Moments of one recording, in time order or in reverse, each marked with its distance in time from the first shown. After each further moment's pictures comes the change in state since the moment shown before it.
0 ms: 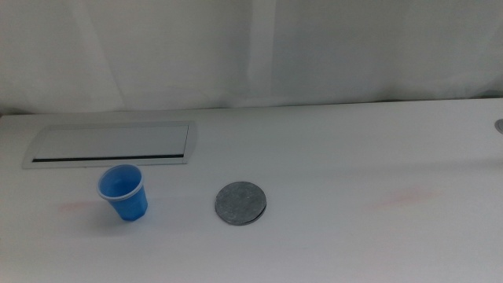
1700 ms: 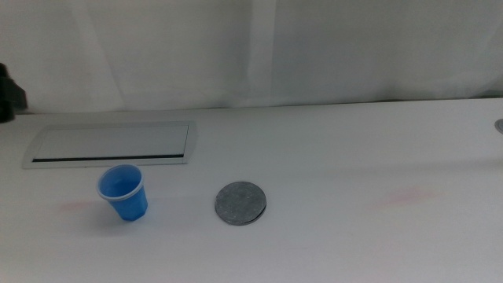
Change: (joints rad) left arm 0.000 0.919 -1.092 -0.003 0.849 -0.022; right arm 0.000 0.000 0.000 0.000 0.000 0.000
